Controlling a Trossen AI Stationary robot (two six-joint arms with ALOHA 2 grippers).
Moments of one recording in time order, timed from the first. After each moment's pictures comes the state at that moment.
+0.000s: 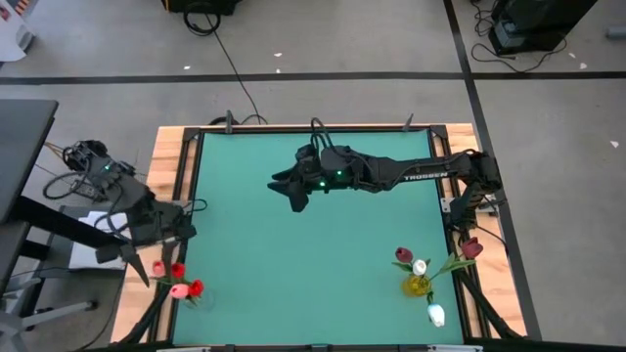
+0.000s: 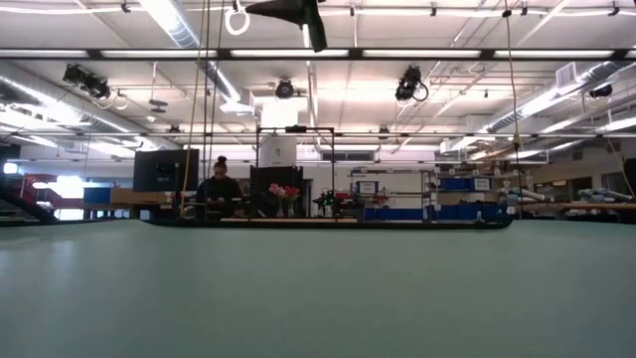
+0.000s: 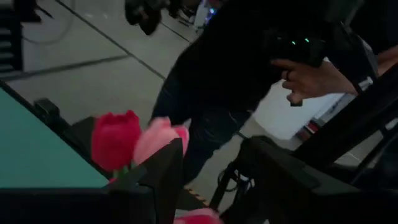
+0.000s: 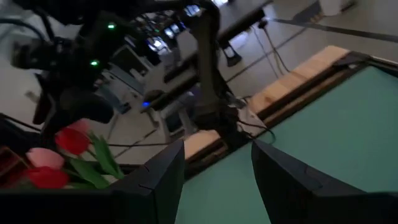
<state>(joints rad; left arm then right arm) -0.62 0.63 0.99 -0.62 0.59 -0.31 -0.03 1.78 1.52 0.07 0.00 0.62</state>
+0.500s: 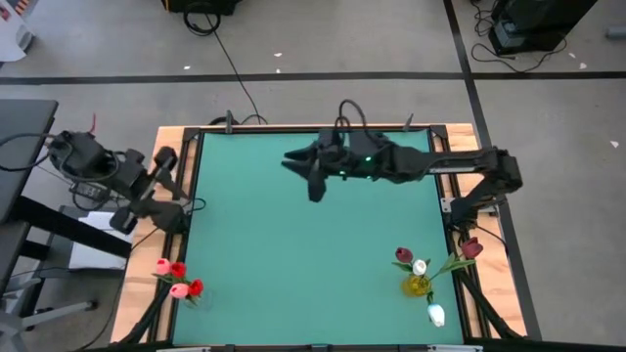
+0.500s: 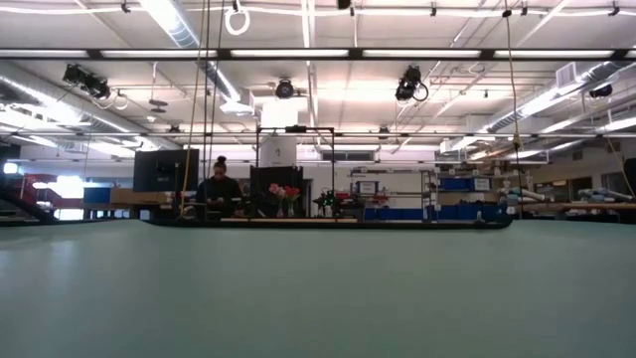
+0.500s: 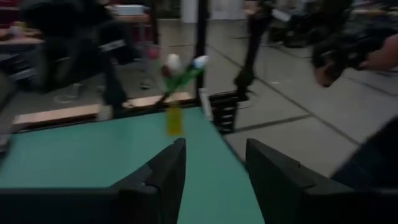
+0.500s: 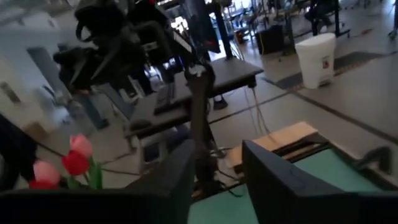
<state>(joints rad) -0.51 0.63 1.32 -0.87 -0.13 -0.08 -0.03 1.62 1.52 0.04 0.09 0.34</state>
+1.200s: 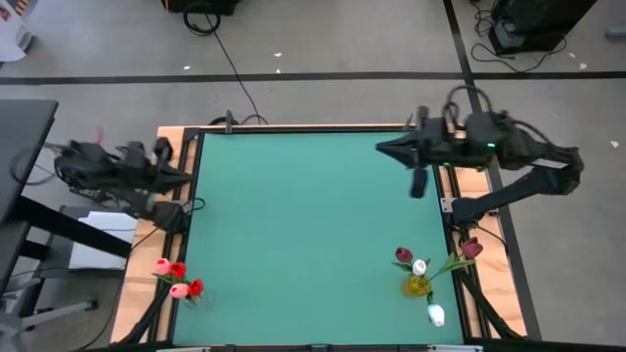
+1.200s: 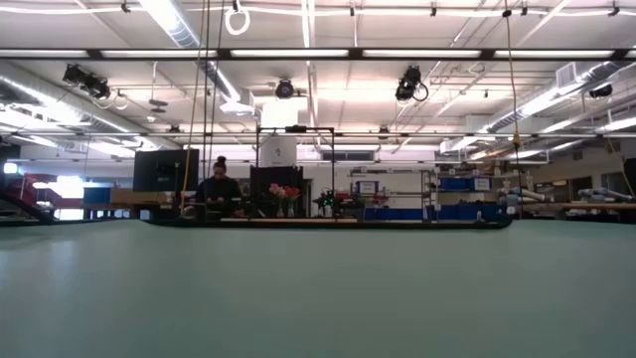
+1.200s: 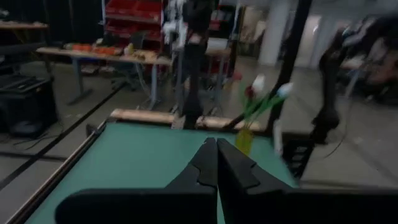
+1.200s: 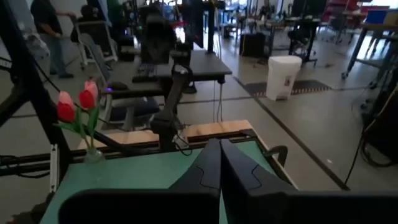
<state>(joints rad) -0.43 0.38 1.02 -0.67 -0.43 -0.14 0.06 1.07 1.50 -0.57 0.23 0.05</state>
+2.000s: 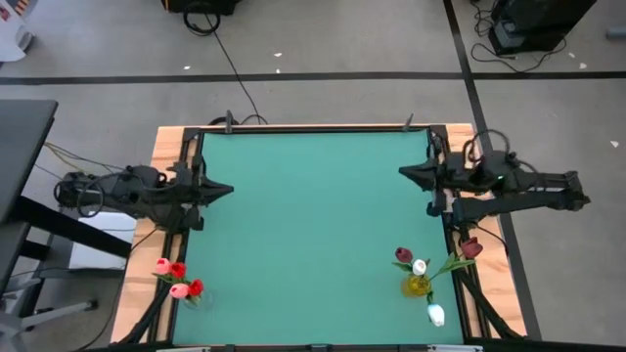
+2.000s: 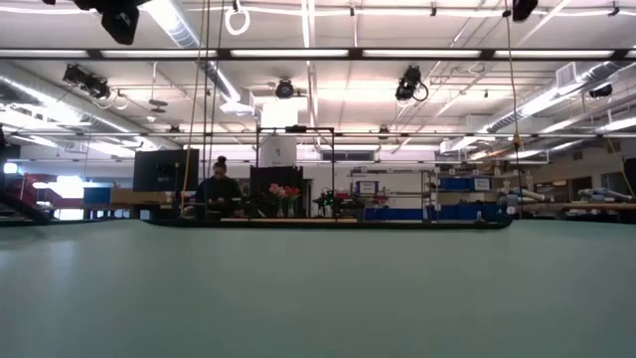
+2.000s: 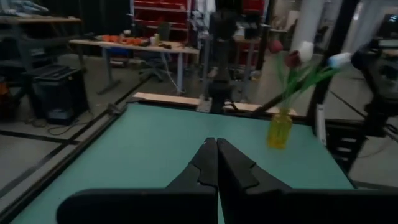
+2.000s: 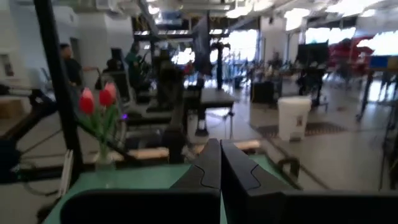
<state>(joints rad) -0.19 0.36 0.60 -0.30 -0.29 -0.10 0.01 0.48 0.65 -0.08 0.15 0.03</state>
